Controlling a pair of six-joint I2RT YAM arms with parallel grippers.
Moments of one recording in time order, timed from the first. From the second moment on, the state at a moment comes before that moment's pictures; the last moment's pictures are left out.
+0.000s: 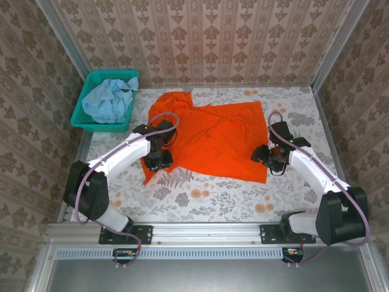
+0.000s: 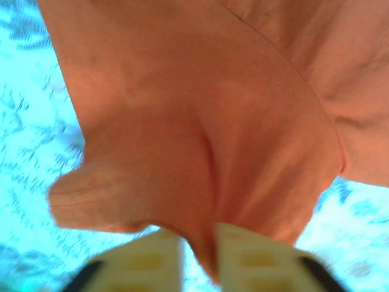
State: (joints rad) left arm -0.61 1.54 1.15 -1.14 -0.02 -0.82; right arm 0.13 1.29 0.86 -0.80 -0.14 0.61
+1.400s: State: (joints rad) left arm -0.17 1.29 0.58 -0.85 0.32 -0.78; right arm 0.11 1.31 0.67 -0.73 -0.06 0.95
